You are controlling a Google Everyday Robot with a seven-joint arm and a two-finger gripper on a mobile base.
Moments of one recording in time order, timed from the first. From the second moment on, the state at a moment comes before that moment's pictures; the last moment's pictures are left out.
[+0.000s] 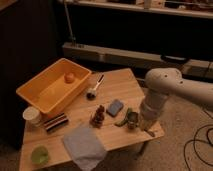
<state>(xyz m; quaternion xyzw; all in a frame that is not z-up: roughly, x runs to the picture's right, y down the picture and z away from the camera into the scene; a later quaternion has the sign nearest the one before) 0.178 0.168 0.652 -0.39 0.24 0.58 0.67</state>
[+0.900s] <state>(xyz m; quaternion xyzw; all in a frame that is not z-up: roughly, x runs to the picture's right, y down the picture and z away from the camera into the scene) 0.180 0.168 0.676 -0.40 0.23 0.59 0.66</state>
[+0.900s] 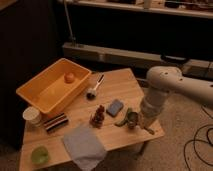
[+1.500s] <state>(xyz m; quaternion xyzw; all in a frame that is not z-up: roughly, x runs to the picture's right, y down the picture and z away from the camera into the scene) 0.179 0.158 0.692 -0.39 0.24 0.59 0.66</state>
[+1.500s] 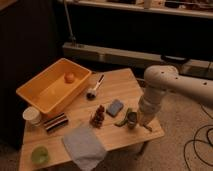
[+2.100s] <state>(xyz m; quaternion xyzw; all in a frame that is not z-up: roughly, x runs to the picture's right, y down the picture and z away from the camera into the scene) 0.181 0.147 0.709 -0.39 0.26 0.61 0.65</state>
